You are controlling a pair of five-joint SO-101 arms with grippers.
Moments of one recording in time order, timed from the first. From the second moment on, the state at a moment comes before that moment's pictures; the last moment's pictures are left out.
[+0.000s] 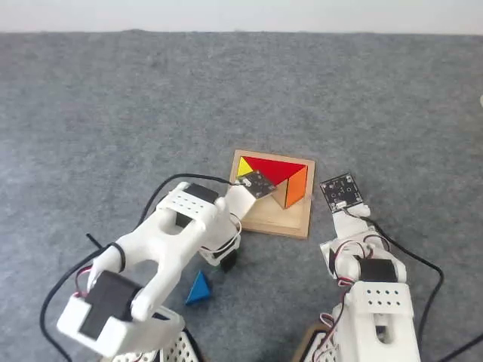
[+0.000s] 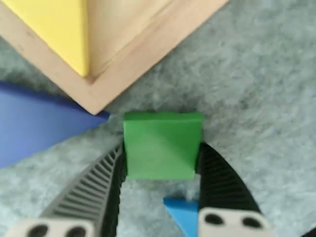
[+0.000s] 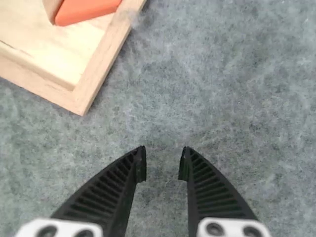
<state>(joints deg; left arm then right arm) 19.5 -2.7 49.4 62.8 -19.6 -3.1 -64.5 85.3 51.0 20.0</state>
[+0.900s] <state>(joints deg) 21.7 -0.8 35.4 74.9 -14.6 -3.3 -64.5 85.3 51.0 20.0</state>
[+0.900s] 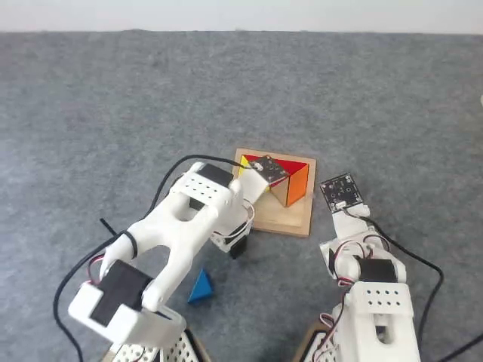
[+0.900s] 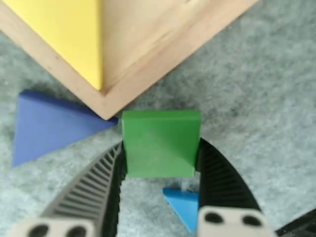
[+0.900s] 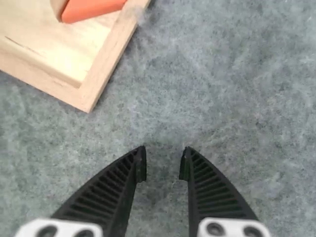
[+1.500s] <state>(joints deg) 28.9 14.6 16.8 69.5 -14.5 -3.3 -64.5 85.3 51.0 20.0</state>
